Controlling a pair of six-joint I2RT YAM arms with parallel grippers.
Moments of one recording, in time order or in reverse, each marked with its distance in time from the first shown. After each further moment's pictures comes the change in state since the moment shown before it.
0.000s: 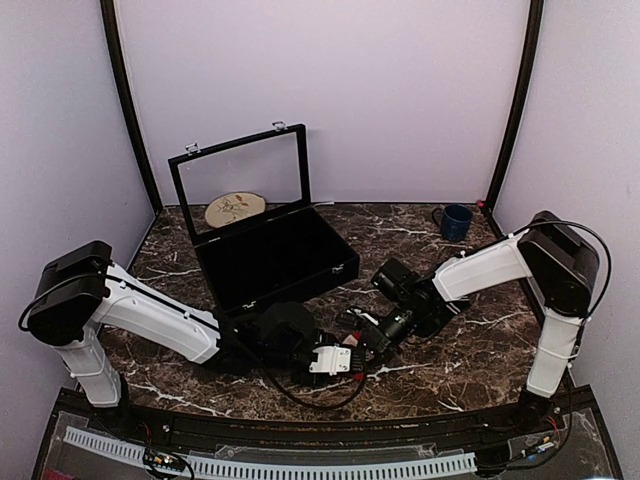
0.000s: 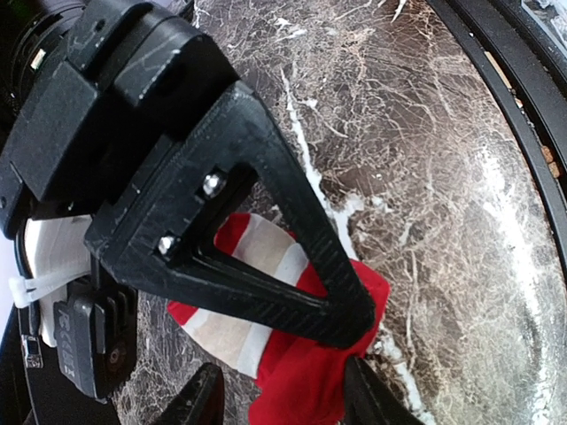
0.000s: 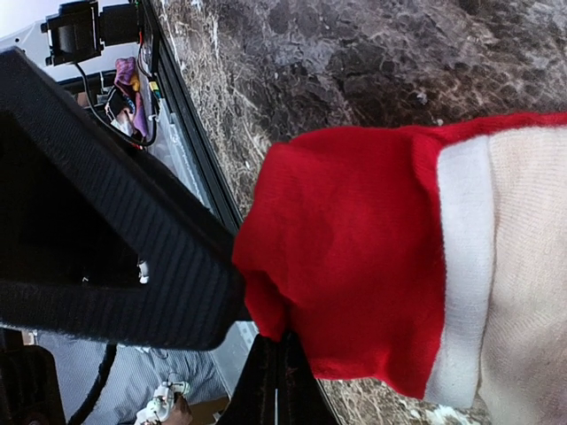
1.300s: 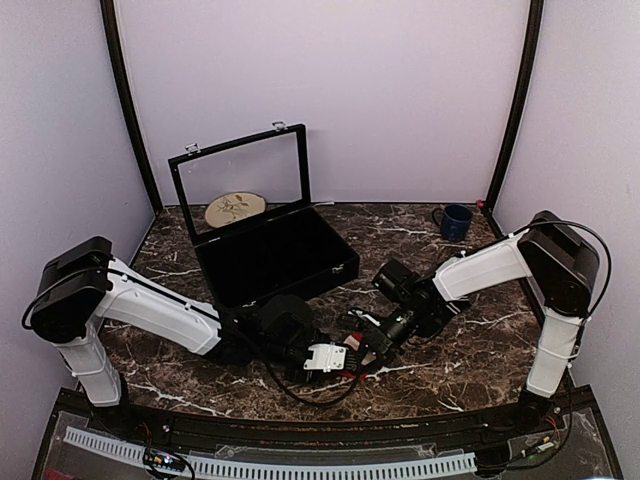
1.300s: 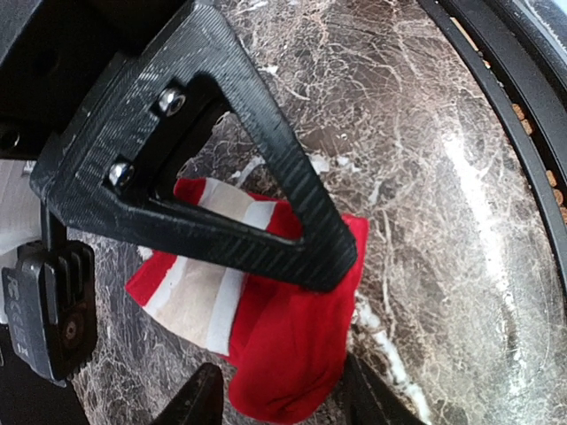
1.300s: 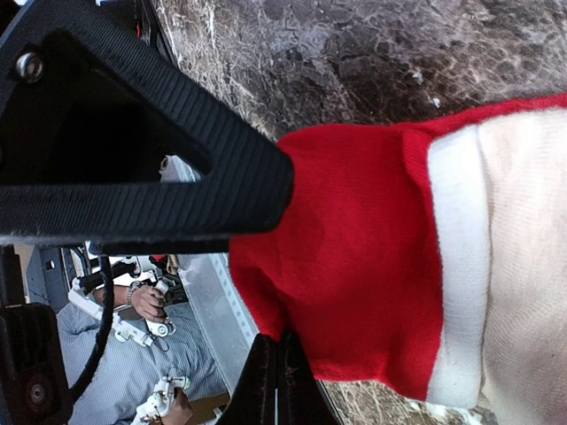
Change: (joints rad) left arm 0.052 0.008 0.020 -0.114 0.126 0.016; right arm -0.006 -0.001 0.000 -0.032 -0.004 -0.026
